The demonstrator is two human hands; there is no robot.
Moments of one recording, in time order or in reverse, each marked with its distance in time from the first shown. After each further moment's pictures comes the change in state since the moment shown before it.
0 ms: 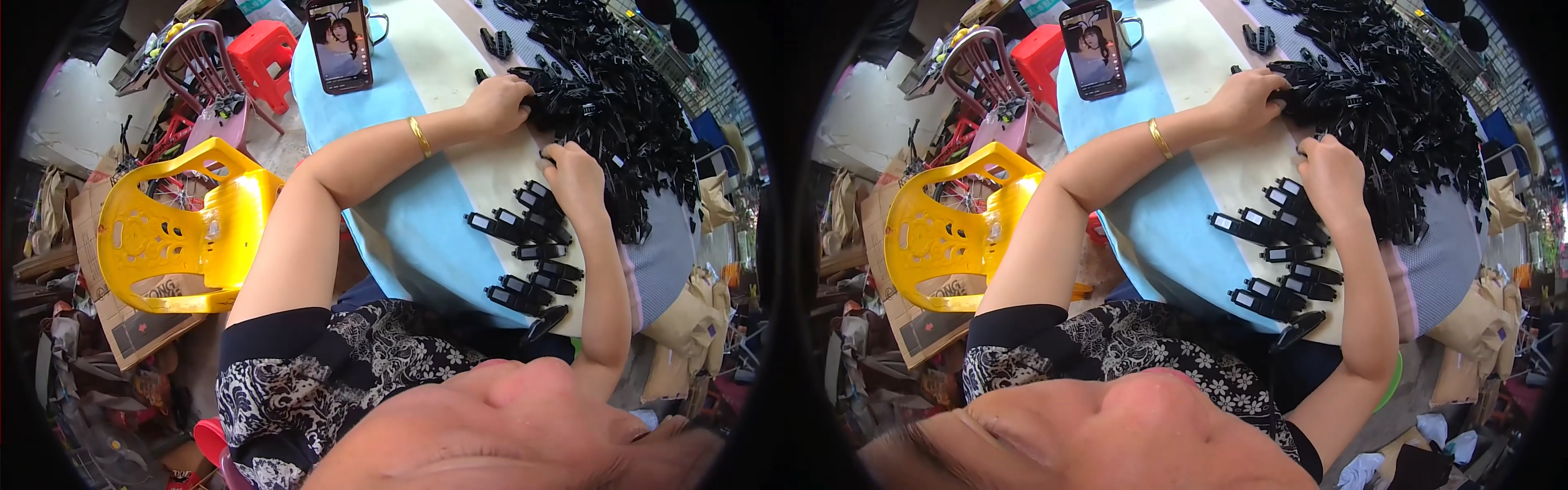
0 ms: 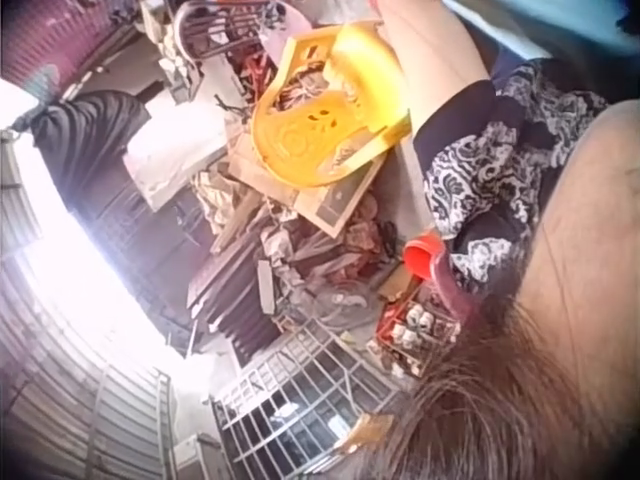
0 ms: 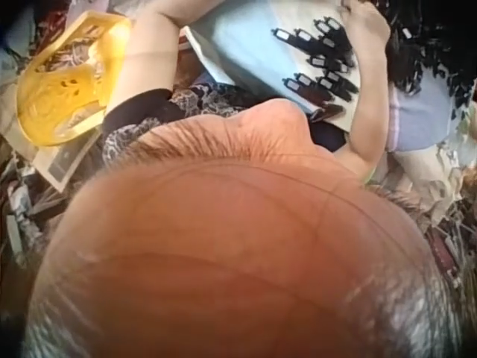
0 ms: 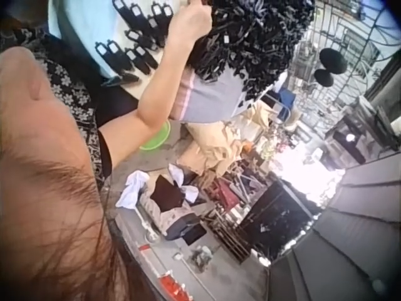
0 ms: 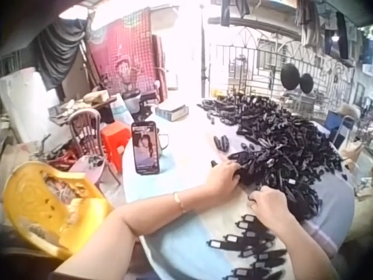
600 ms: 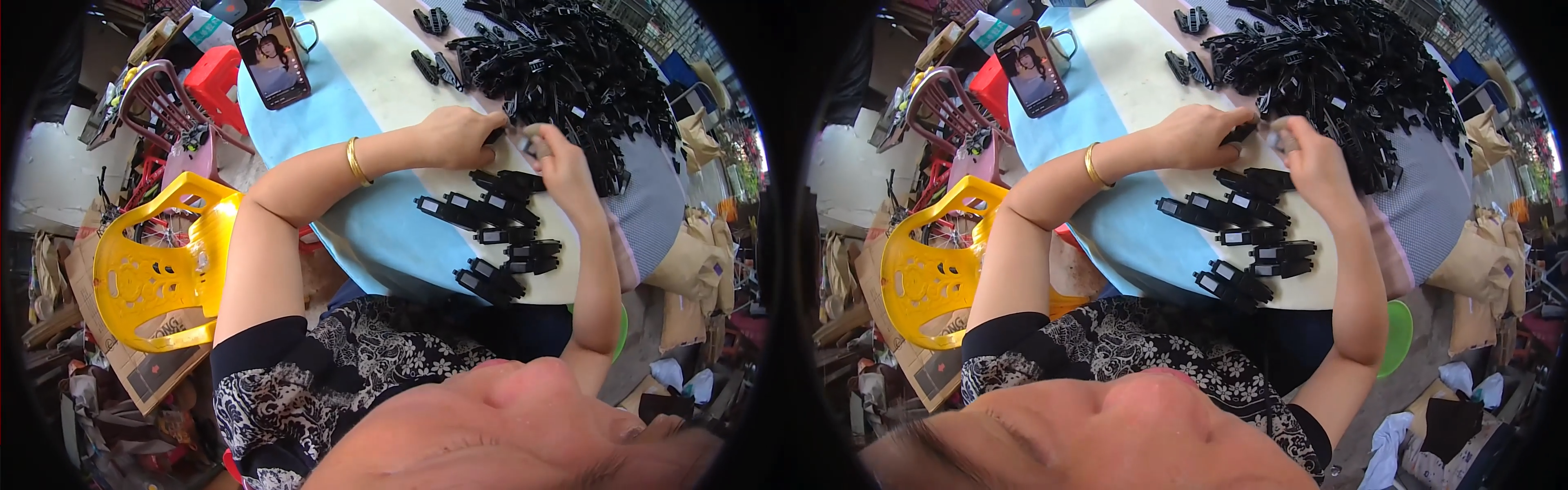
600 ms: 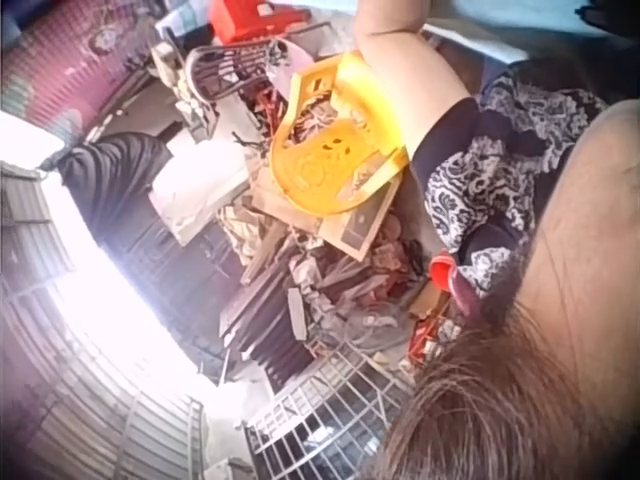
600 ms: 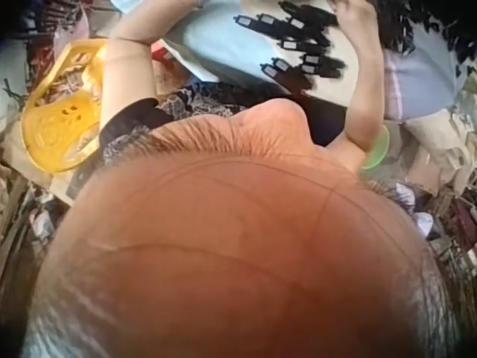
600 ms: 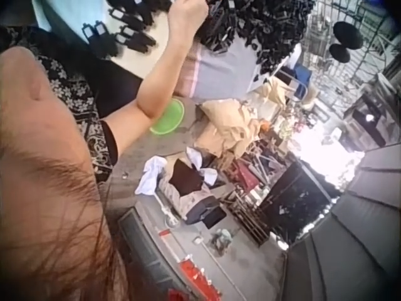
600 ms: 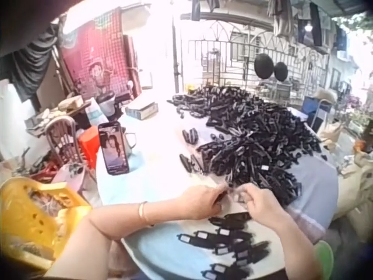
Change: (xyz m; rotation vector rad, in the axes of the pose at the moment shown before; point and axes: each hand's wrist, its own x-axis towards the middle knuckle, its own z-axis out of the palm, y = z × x) left_hand -0.026 0.072 -0.022 0.076 -0.633 -0.007; right_hand -0.045 0.030 -0.011 0.624 -0.014 0.196
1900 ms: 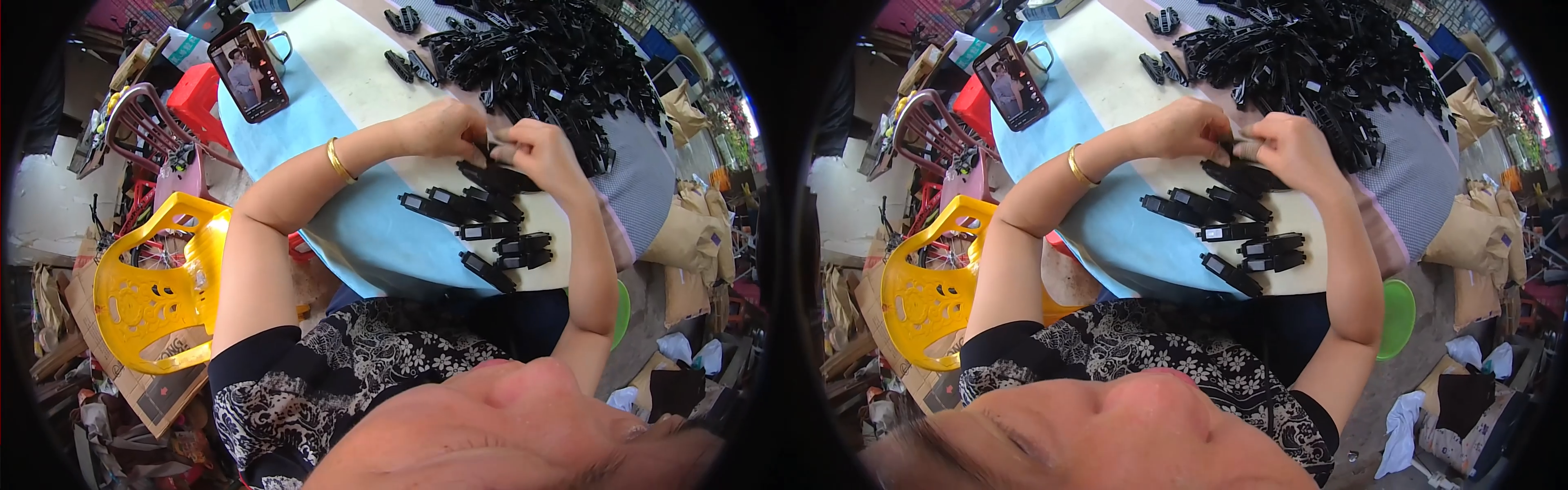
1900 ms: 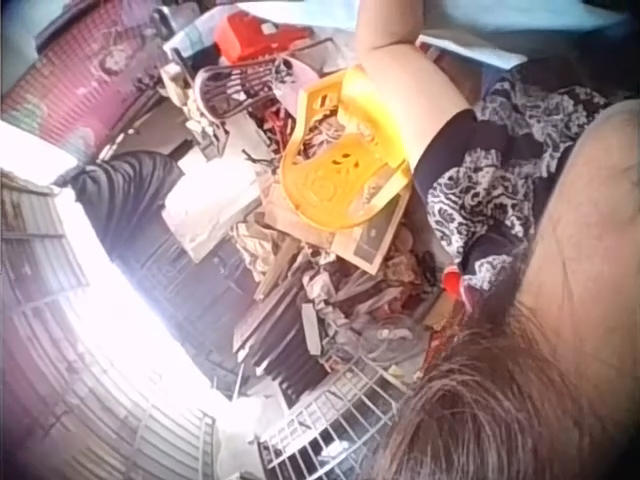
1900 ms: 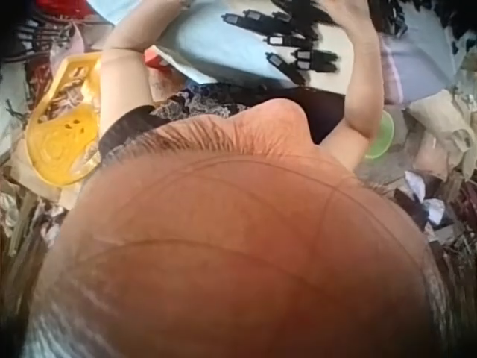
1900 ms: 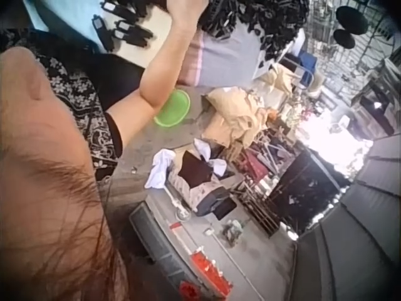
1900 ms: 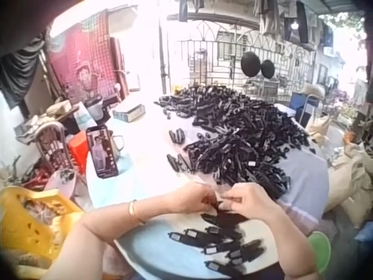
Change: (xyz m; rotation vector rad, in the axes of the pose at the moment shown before) left_hand 0.009 -0.016 0.006 -0.335 -0.035 0.220; right_hand 0.002 0.002 -0.005 -0.113 -0.073 -0.221
